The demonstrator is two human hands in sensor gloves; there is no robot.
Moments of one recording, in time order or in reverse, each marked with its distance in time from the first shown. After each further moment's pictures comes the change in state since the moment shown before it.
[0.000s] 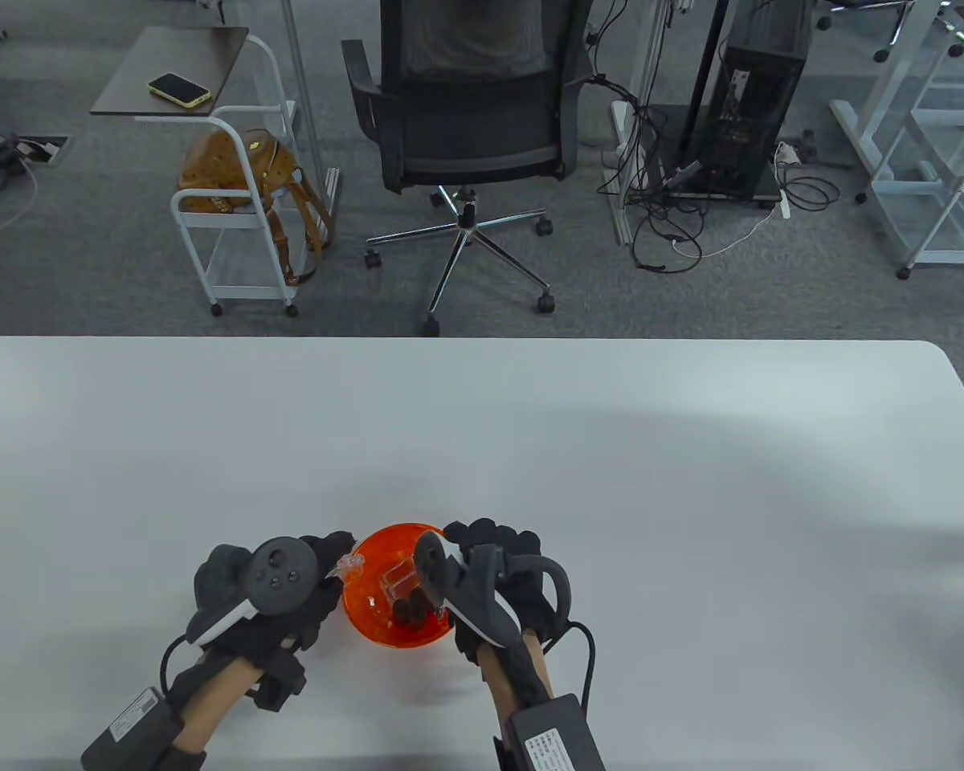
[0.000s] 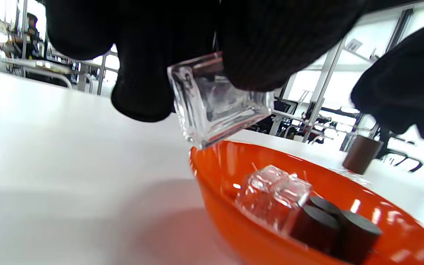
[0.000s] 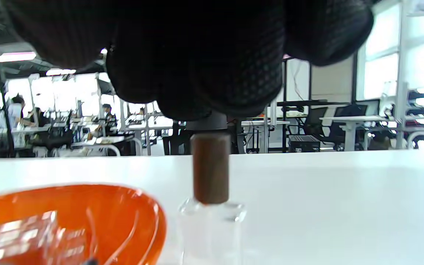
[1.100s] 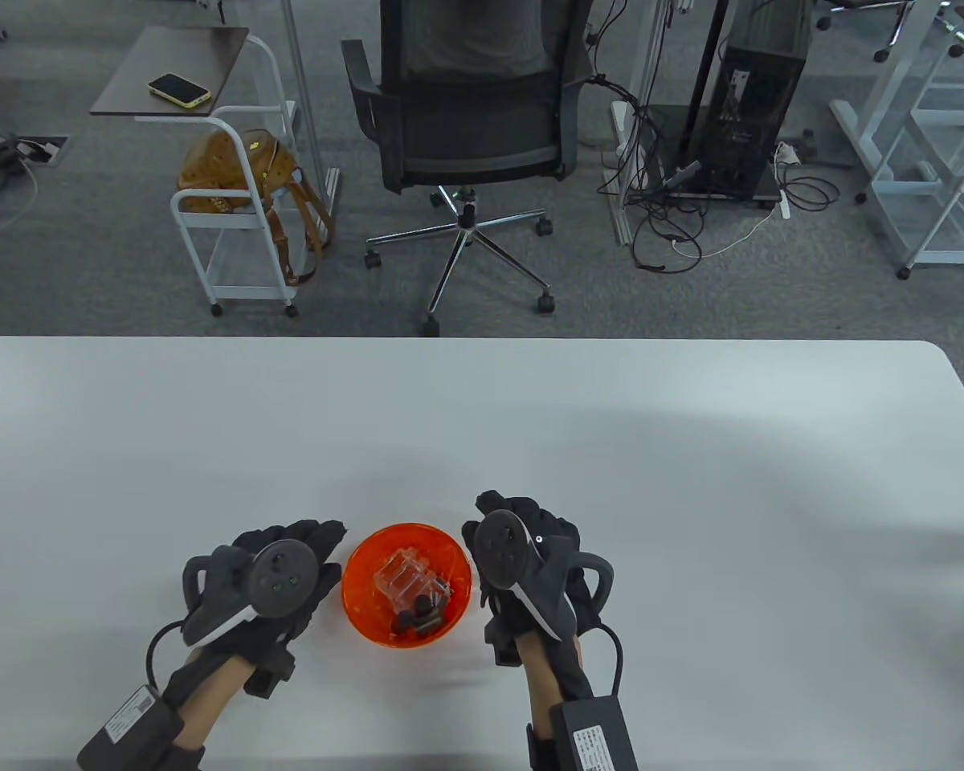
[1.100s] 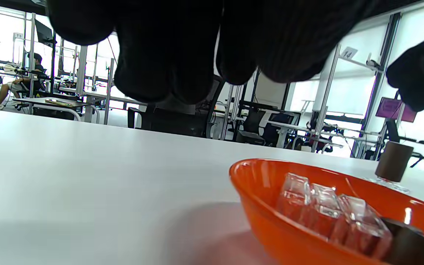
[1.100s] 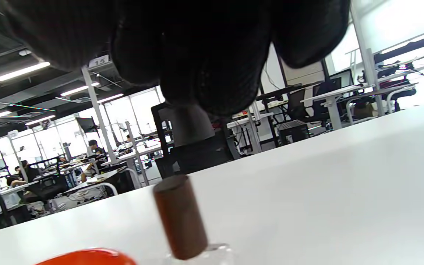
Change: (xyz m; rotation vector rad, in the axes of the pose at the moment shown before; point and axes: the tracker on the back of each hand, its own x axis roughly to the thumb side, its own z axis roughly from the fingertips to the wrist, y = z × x) left_hand -0.028 0.003 0.024 0.107 -0.004 -0.017; right_hand -0.043 -0.006 -0.007 -0.032 0.110 -0.196
